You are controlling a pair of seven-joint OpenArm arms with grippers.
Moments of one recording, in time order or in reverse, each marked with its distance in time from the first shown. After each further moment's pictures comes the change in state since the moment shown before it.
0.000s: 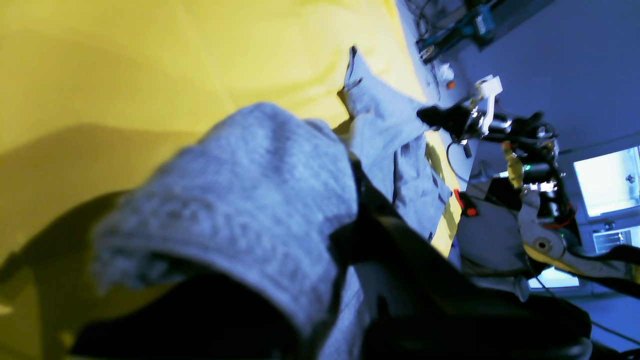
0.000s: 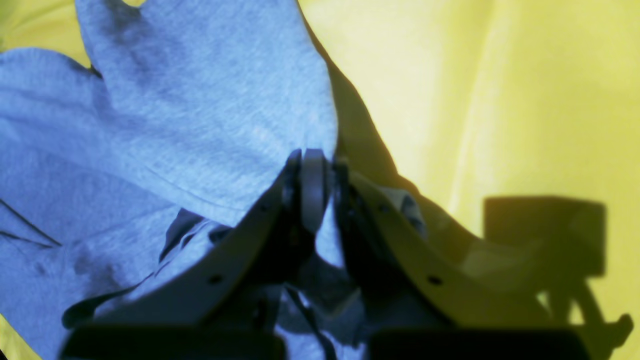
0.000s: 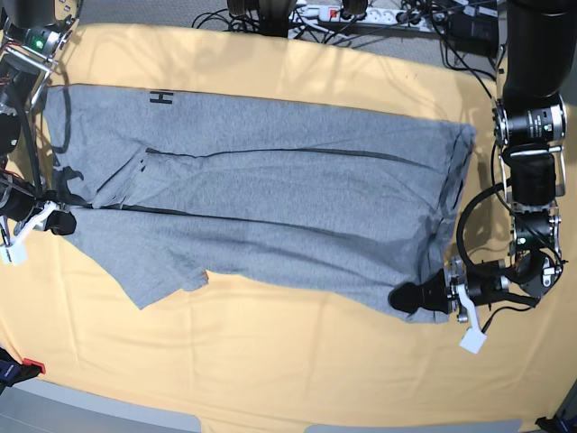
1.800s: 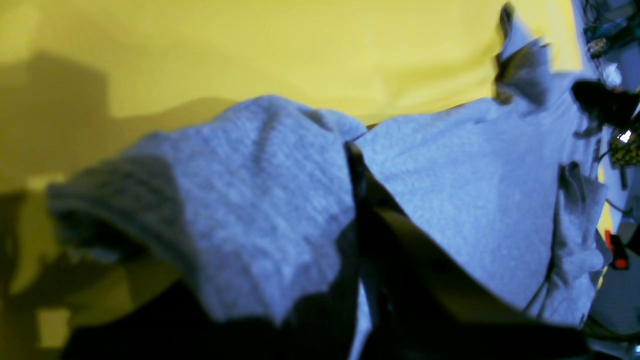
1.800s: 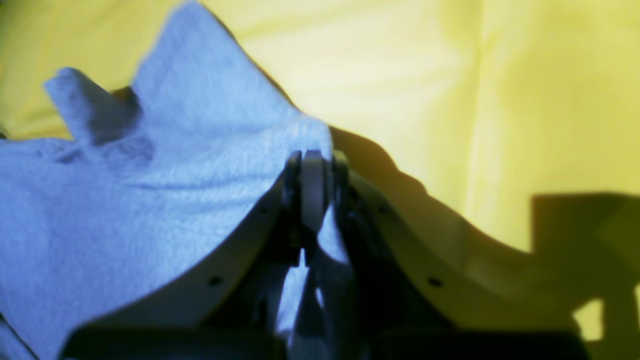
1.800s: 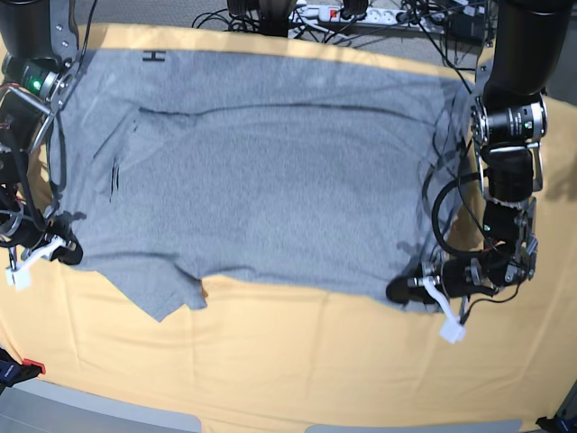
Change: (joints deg) left arm 0.3 5.1 -3.4 -3.2 34.9 0.0 -24.0; right arm 13.4 -1.6 0.0 -19.6 -9.5 0.0 12.8
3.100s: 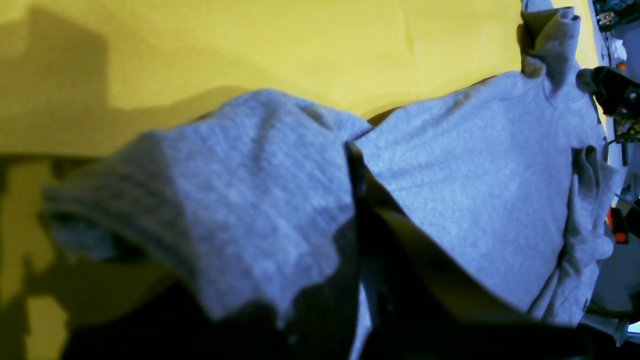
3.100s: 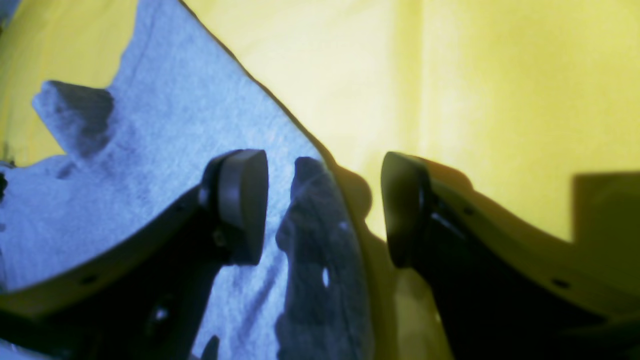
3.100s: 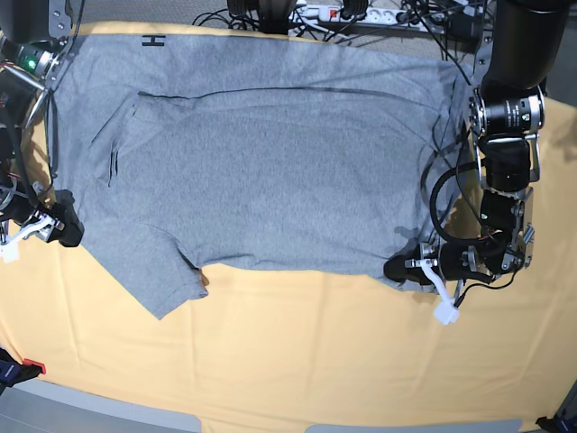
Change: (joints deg) left arm 3.4 0.0 0.0 0.0 0.0 0.0 4.2; right arm -7.3 2.6 0.1 0.1 9.0 0.0 -3.1
